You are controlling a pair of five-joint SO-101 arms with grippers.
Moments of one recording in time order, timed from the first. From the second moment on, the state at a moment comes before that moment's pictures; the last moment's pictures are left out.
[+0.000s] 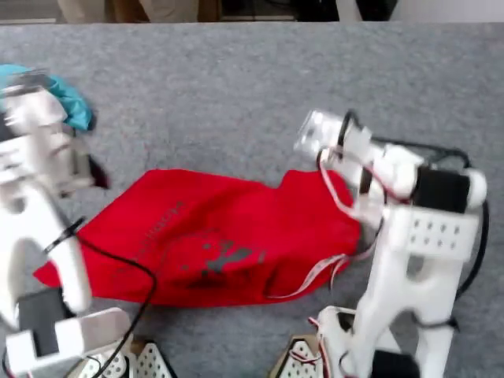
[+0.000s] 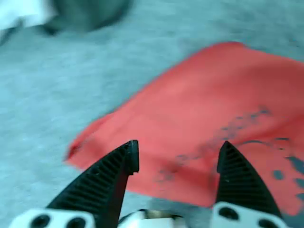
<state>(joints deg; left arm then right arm) -17.9 -7.1 -2.1 99.5 -13.0 5.9 -28.1 5.9 101.2 56.2</state>
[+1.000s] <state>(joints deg) -6.7 20.7 -11.1 99.8 -2.7 0.6 25.3 -2.4 74.3 21.3</state>
